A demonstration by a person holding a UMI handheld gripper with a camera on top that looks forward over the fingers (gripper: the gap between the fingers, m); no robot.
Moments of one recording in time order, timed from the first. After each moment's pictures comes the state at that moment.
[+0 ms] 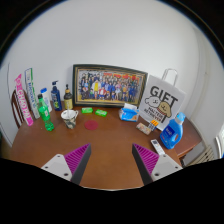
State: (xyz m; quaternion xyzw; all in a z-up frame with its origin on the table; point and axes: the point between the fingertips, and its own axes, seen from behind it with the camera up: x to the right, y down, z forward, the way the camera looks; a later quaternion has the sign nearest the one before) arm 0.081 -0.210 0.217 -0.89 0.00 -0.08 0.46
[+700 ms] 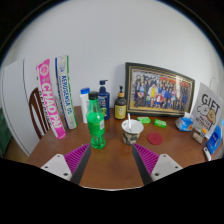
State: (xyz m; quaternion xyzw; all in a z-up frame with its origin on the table) arm -0.214 -0.086 0.141 -0.87 -0.07 0.03 0.50
